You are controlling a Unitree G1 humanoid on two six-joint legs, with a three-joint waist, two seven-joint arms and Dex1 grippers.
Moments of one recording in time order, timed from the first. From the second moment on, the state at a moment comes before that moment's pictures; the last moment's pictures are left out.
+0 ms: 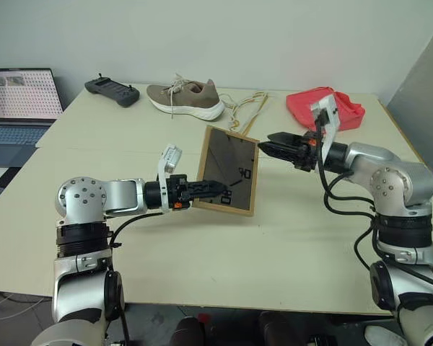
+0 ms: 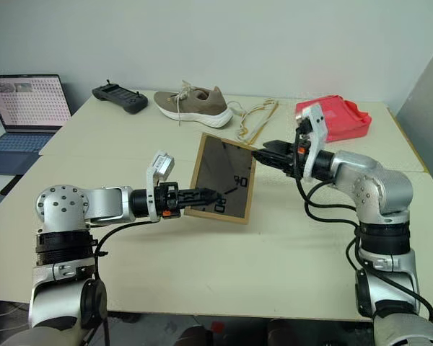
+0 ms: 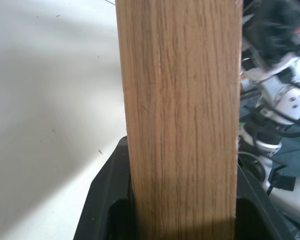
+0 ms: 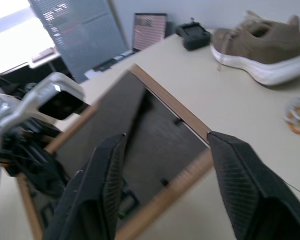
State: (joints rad) left arm -0.74 0.50 0.27 0.16 -1.14 1.54 -0.50; right arm -0.86 -0.43 -0.10 -0.08 0.61 1.01 0.76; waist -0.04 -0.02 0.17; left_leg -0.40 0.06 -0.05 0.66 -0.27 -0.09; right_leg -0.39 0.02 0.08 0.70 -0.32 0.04
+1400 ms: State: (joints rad) left arm -0.73 0.55 0.24 0.29 -1.25 1.61 -0.60; right arm -0.40 -0.81 0.07 0.04 -0.08 -0.37 0.72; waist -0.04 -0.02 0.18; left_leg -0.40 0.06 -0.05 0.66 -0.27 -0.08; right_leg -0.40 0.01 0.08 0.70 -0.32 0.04
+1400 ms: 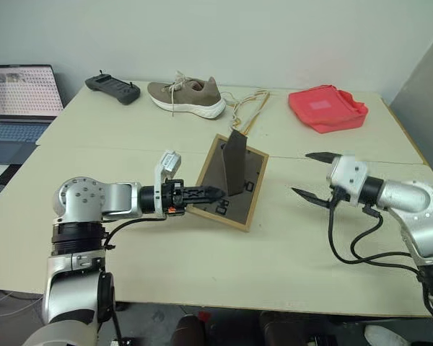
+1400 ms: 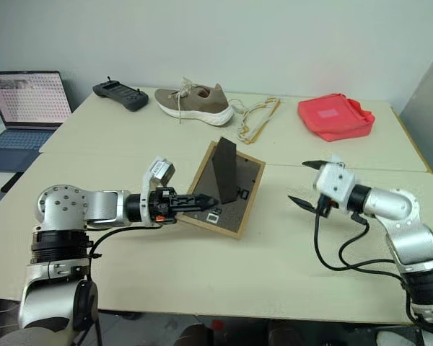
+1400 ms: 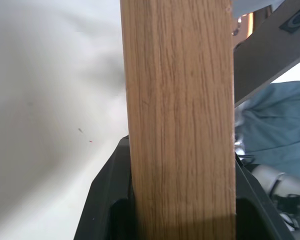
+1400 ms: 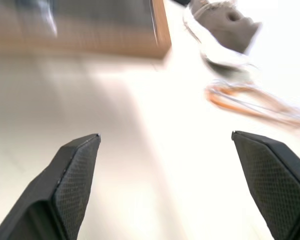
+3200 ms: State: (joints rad) left arm -0.45 0.82 0.25 -0.20 -1.63 1.12 -0.13; right arm -0.73 -0.49 0.27 0.46 0.25 -0.35 0.69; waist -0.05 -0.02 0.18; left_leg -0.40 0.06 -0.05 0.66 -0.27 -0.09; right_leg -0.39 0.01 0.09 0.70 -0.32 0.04
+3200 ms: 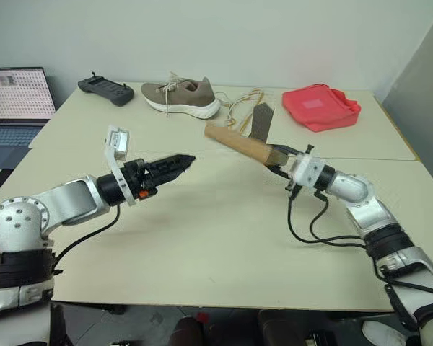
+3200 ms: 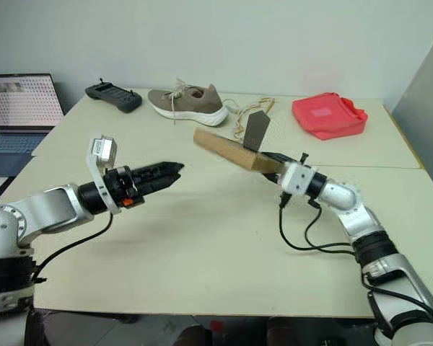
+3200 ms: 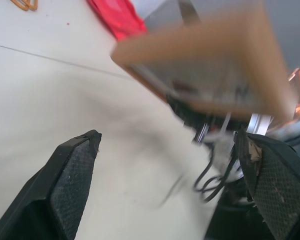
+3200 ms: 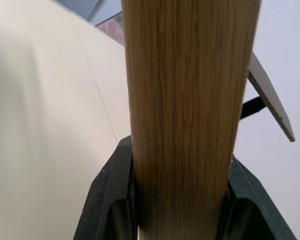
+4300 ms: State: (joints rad) left arm -0.38 0.72 0.05 -0.38 -0.83 0.81 -0.55; right arm -0.53 -0.46 0.04 0.41 0.37 0.28 0.96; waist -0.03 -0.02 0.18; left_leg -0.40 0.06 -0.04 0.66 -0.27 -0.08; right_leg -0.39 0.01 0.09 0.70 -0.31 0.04
